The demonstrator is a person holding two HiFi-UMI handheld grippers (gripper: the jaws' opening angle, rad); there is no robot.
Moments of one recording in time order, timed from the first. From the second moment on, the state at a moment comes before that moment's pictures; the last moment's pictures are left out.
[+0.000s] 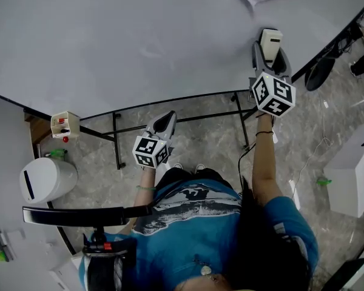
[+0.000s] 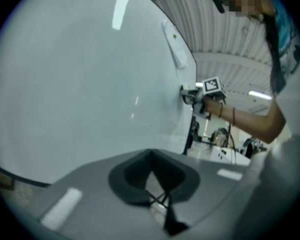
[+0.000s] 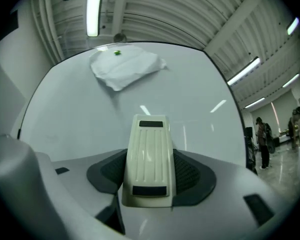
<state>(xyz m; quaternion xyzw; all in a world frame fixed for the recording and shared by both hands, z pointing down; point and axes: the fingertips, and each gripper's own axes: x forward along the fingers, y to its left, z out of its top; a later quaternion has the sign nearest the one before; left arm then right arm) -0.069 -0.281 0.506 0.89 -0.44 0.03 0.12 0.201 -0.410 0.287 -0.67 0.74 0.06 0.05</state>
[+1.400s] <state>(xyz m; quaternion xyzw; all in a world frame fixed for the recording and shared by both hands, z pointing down) -0.092 -0.282 0.514 0.88 -0.45 0.04 0.13 0.009 -0.414 0.284 -0.62 0.77 0.16 -0.02</state>
